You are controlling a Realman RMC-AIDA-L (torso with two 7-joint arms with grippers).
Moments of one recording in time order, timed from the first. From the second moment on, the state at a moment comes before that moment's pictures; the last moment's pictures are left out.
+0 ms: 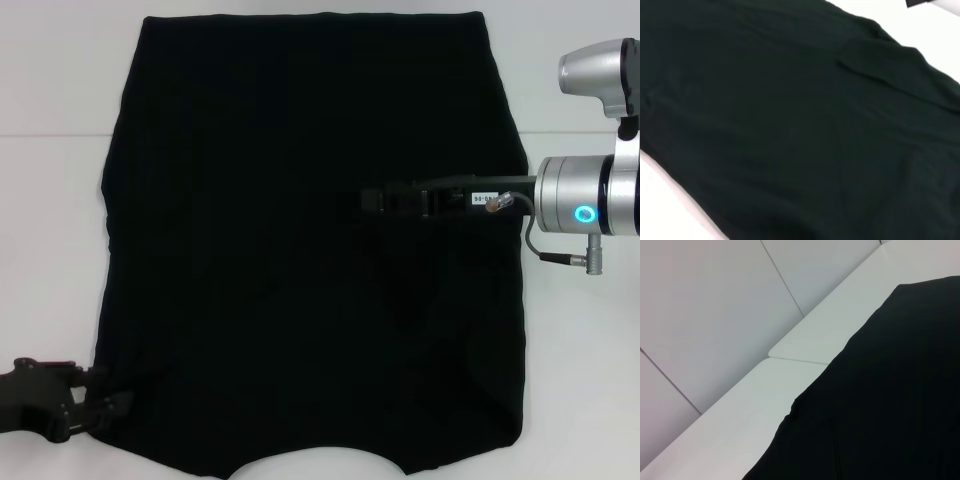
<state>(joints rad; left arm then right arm) -0.35 -2.16 0.42 1.00 2.43 1.59 -1.51 0.80 2.09 -0.86 -0.57 -1.99 -1.16 1.94</state>
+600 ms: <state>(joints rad) -0.35 -2.16 0.42 1.00 2.43 1.58 -1.51 0.78 2.08 -0.86 -0.57 -1.98 -1.16 1.93</state>
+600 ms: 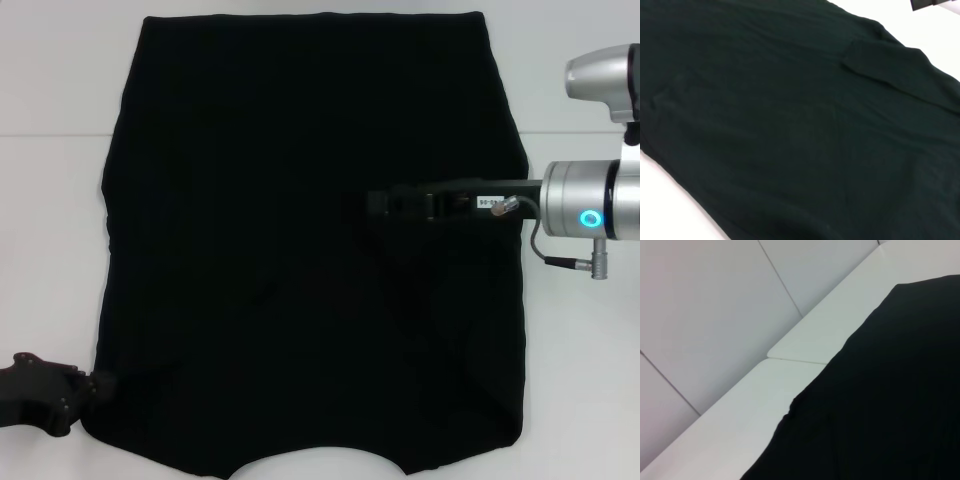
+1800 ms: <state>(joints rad) -0.35 -2.16 0.39 1.00 2.41 1.62 -1.56 0.52 1.91 -0.84 -0.68 -2.16 -1.56 2.10</state>
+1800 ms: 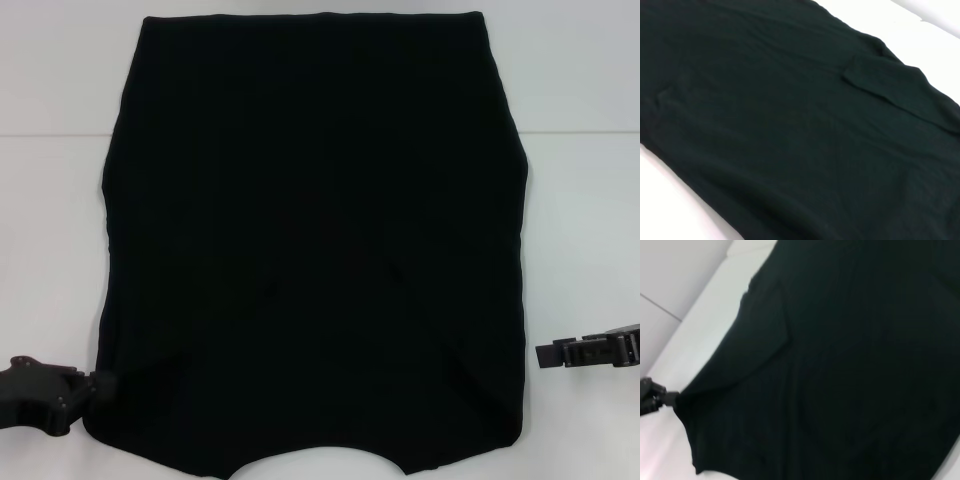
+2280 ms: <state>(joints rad) -0.36 -2.16 0.39 0.99 2.41 1.61 -1.56 0.64 1.98 -0.85 -0.81 -2.36 -1.56 2.15</state>
